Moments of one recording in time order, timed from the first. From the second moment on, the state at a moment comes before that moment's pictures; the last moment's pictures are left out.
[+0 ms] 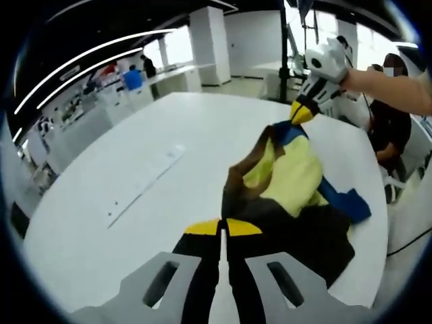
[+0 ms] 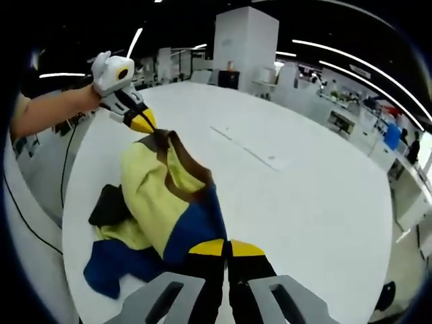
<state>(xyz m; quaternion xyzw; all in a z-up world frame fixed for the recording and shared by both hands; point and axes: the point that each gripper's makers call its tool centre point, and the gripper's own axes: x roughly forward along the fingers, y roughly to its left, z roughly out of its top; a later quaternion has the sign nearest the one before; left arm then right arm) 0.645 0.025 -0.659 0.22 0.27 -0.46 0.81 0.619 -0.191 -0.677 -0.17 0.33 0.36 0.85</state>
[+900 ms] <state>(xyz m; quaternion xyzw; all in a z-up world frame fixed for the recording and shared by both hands) 0.701 0.029 -0.718 0.23 0.33 -0.42 0.81 0.671 -0.186 -0.730 -0.19 0.37 0.35 0.84</state>
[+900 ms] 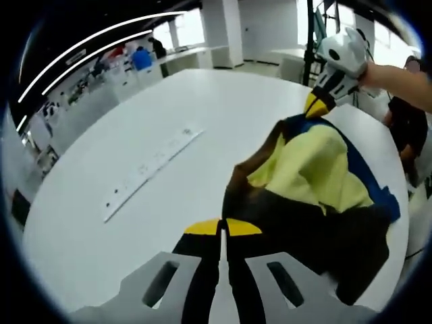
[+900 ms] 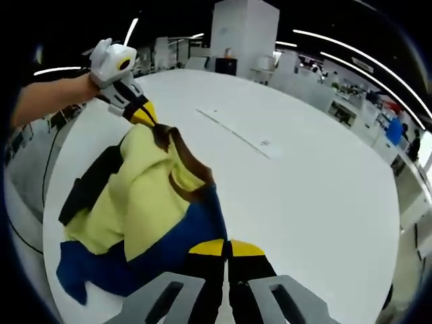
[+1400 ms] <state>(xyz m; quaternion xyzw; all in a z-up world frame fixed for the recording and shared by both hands) 0.711 0.030 -0.743 0.23 0.36 -0.41 0.81 0.688 -0.185 -0.757 -0.18 0.39 0.34 0.83</state>
